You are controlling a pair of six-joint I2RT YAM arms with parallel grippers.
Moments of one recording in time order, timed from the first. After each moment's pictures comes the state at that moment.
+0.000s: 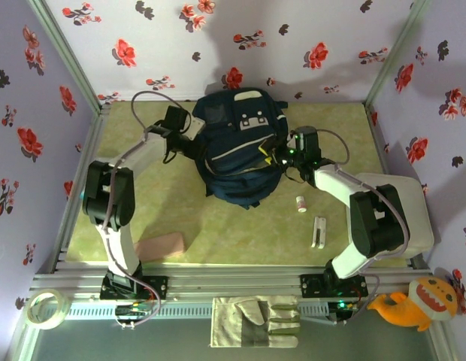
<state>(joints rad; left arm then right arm) -0.35 1.87 1.44 -0.54 0.13 0.14 0.31 1.60 0.94 0.11 -0.51 1.23</state>
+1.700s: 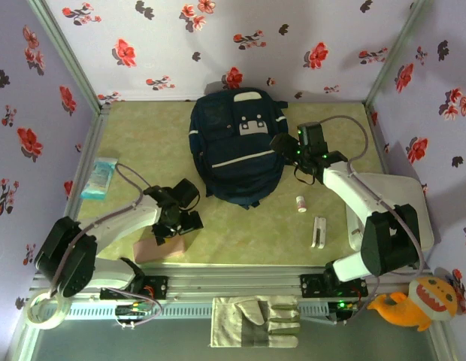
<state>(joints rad) -0.73 1.35 0.78 -0.92 0.03 -1.06 0.33 1.45 1.05 -0.35 -0.05 0.82</state>
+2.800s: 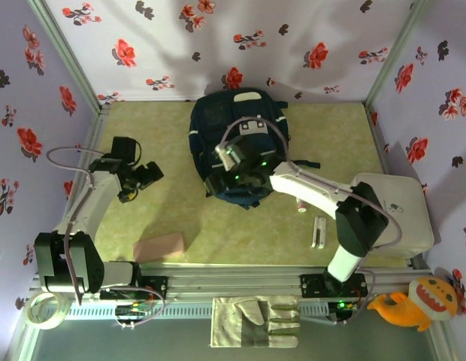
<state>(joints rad) -0.07 1.32 1.03 -0.85 0.00 -0.63 0.85 1.71 1.32 -0.50 -0.11 0.17</state>
